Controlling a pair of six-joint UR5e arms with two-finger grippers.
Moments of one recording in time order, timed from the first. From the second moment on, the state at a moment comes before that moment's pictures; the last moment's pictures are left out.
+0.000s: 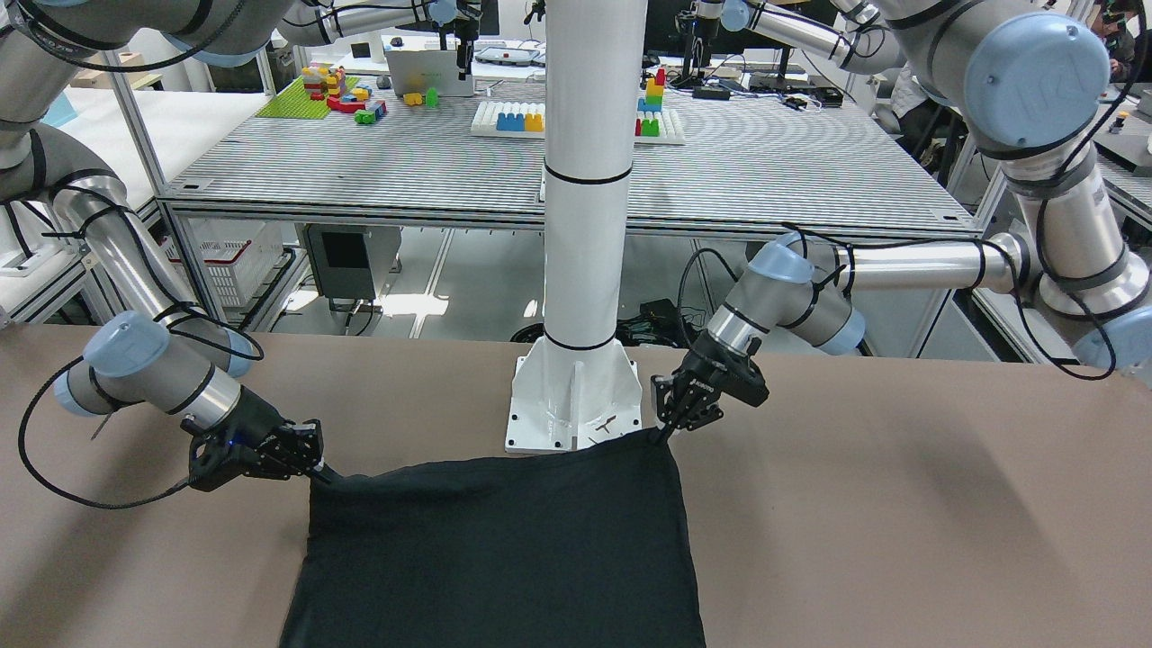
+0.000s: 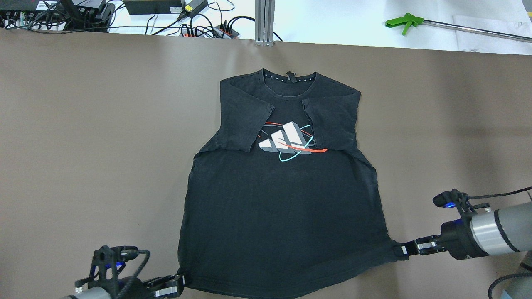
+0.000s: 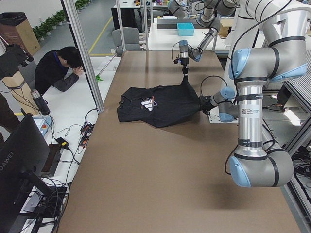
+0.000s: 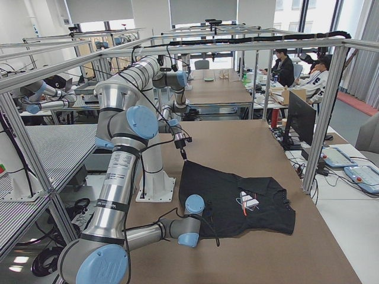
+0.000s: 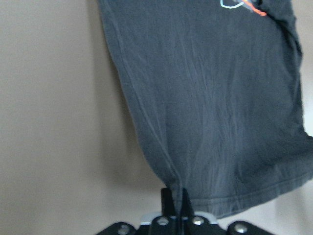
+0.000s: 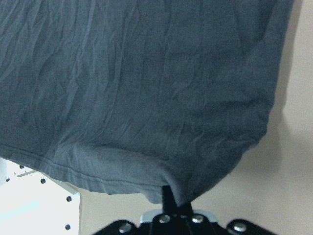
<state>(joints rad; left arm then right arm) -0.02 -1.62 -2.23 -2.20 -1.23 -1.65 0.68 -1.75 1.91 -0.45 2.29 1.24</state>
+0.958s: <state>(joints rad) 0.01 -1.53 -2.46 -2.39 -1.46 -1.57 0.83 -1.75 1.95 0.18 2.70 1.88</state>
